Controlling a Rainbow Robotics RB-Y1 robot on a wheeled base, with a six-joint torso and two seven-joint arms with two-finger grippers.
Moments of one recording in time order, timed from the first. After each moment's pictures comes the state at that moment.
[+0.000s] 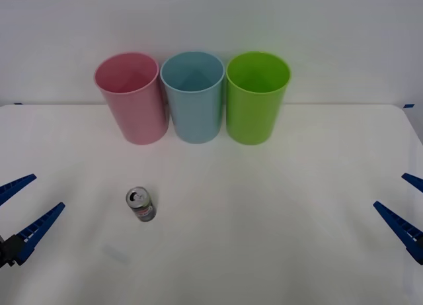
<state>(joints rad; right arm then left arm) 0.35 -0.40 -0.52 -1.66 0.96 -1.22 0.00 0.35 0.40 0.52 -1.66 -0.96 -1.22 0.00</state>
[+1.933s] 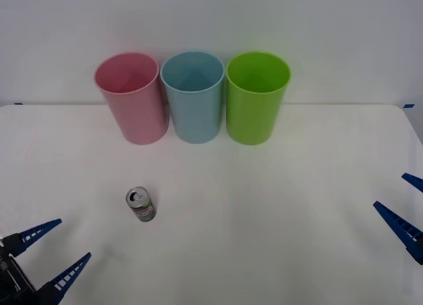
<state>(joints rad) 0.35 -0.40 -0.52 -1.66 0.96 -1.22 0.00 0.39 0.39 0.39 -1.43 -1.00 -1.25 -0.39</state>
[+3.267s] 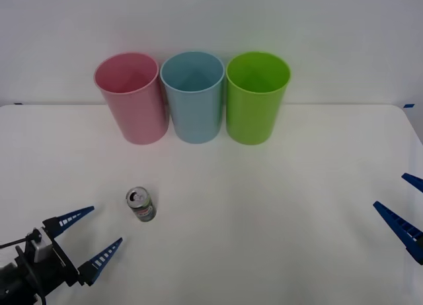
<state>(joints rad) 0.35 -0.40 -0.52 -1.66 0.96 -1.22 0.00 0.23 0.30 0.36 -1.33 -1.17 -1.20 -0.43</state>
